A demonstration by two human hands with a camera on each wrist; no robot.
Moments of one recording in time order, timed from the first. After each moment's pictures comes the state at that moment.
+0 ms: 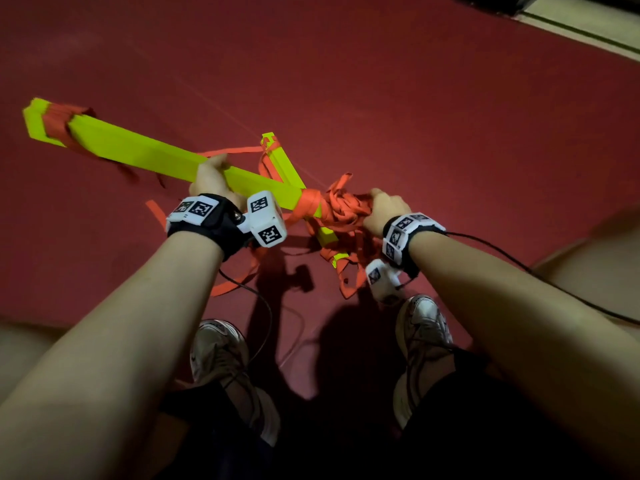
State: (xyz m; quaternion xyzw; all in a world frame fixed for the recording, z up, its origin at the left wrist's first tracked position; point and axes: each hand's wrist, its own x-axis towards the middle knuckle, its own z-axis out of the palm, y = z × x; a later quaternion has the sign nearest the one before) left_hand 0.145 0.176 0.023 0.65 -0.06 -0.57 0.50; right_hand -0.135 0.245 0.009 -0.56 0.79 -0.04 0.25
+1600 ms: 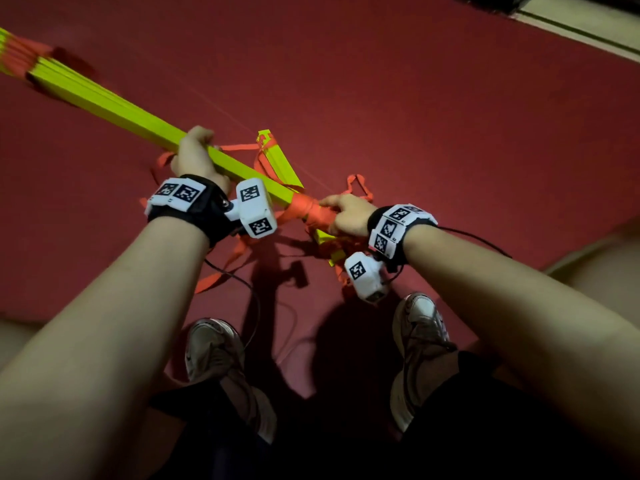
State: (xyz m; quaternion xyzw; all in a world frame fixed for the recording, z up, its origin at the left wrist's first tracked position) left_hand 0.128 0.179 0.069 0.57 -0.06 -0.50 0.65; right_hand -0.102 0.242 0.017 -0.66 0.65 -0.03 0.38
